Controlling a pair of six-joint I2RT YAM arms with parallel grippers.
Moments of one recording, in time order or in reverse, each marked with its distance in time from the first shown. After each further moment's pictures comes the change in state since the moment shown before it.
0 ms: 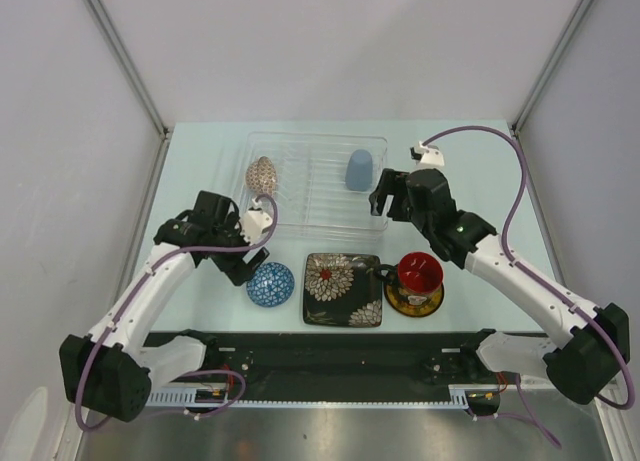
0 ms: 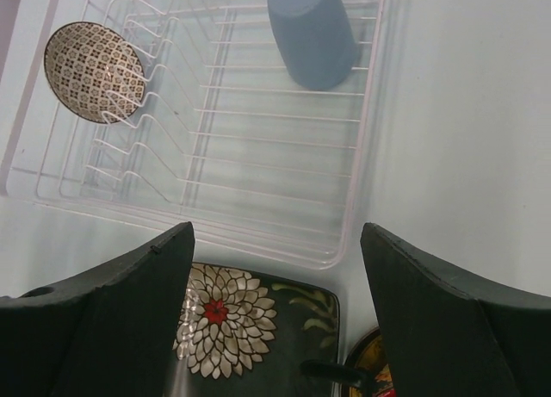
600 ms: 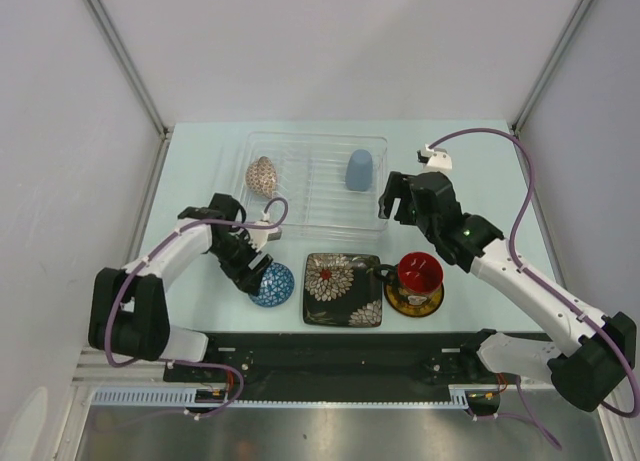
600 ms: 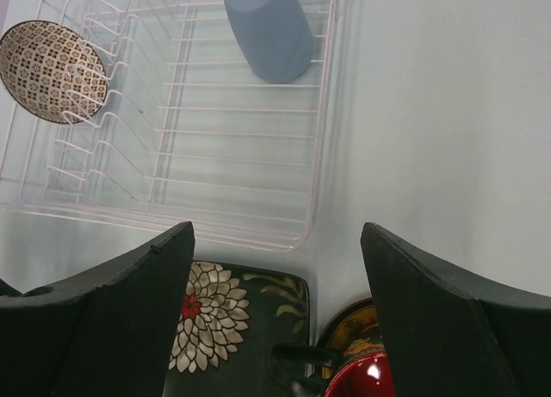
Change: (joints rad) left arm 0.088 0.303 -0.058 -0.003 0.204 0.067; right arm 0.003 -0.045 0.000 -0.091 0.077 -0.008
